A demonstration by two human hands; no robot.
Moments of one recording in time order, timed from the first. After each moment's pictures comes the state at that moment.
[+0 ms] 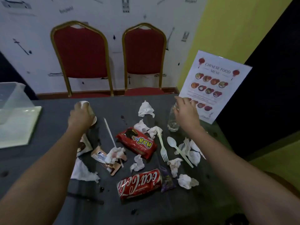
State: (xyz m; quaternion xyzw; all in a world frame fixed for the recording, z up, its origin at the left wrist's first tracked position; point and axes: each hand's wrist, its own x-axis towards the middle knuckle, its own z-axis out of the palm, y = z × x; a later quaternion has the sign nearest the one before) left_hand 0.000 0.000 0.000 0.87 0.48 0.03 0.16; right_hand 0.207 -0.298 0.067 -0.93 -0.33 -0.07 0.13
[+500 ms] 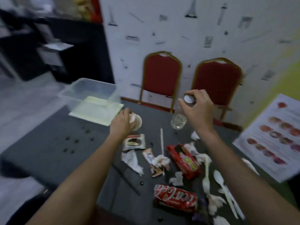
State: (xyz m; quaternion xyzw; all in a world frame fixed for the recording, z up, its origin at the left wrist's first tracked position) left_hand -0.108 -0.052 0.056 0.83 0.51 0.20 0.12; right_hand 0.105 -0.195 0.162 -0.72 -0.50 -0.10 0.47
